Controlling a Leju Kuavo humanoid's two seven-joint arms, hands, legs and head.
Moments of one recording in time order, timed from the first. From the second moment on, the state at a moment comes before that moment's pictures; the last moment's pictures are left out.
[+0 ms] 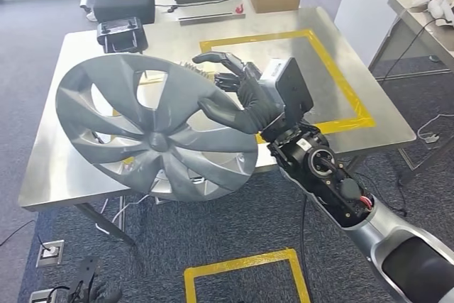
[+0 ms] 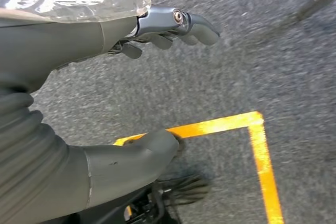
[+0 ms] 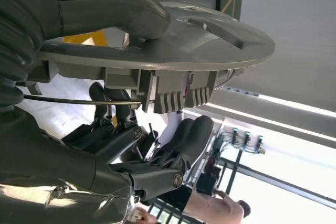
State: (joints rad) left arm -0.36 0.12 -0.70 -0.25 0.49 0.11 -0.17; right arm -0.58 -0.27 0.62 -1.81 -0.26 -0.13 -0.01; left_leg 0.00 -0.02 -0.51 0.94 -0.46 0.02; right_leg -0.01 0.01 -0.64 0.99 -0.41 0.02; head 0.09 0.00
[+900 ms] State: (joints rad) left arm -0.36 0.12 -0.70 -0.25 0.48 0.10 -0.17; right arm -0.59 -0.27 0.63 -1.80 -0.25 -0.14 -0.03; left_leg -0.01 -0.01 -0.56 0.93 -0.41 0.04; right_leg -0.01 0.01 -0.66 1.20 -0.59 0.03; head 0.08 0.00
